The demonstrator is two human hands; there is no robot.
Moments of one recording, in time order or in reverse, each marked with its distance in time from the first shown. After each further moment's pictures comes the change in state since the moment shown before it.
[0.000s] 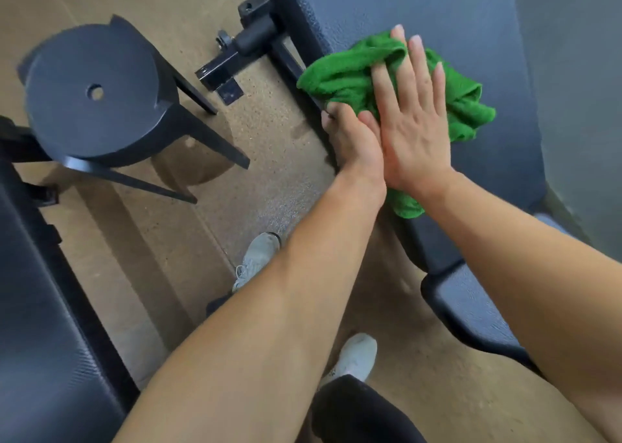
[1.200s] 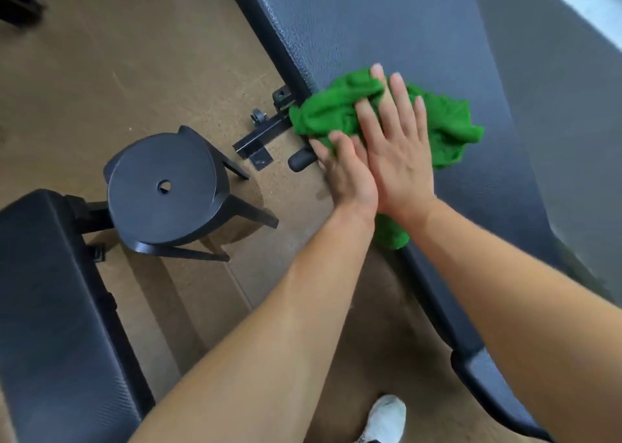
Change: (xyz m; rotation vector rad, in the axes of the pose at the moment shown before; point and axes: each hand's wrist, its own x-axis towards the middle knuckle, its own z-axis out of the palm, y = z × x) left_hand 0.019 0.140 0.024 0.142 0.009 0.151; right_hand 0.127 -0.050 -0.032 0.034 0.097 0.027
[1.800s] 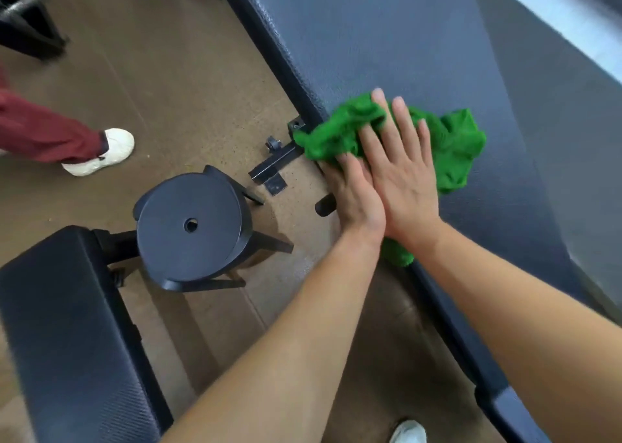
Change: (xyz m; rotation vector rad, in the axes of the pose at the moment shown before) left_hand 0.029 0.055 -0.003 -0.009 -0.041 0.044; right_hand 0.057 -0.030 -0.008 -0.009 -0.016 0.007
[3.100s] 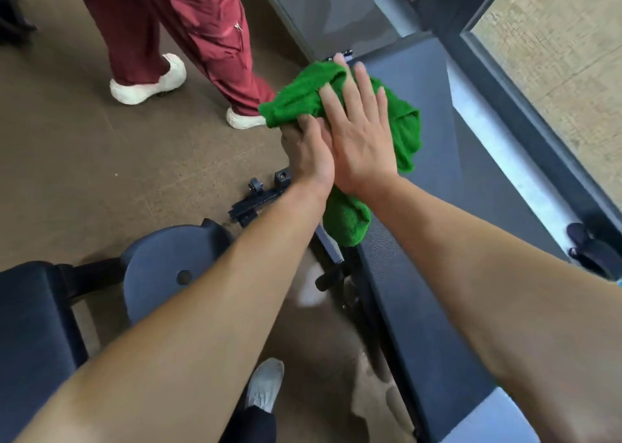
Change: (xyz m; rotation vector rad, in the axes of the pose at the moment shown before) left_hand 0.125 0.213 0.006 0.103 0.027 0.020; right_hand 0.233 -0.084 -0.063 0.013 -0.093 -0.124
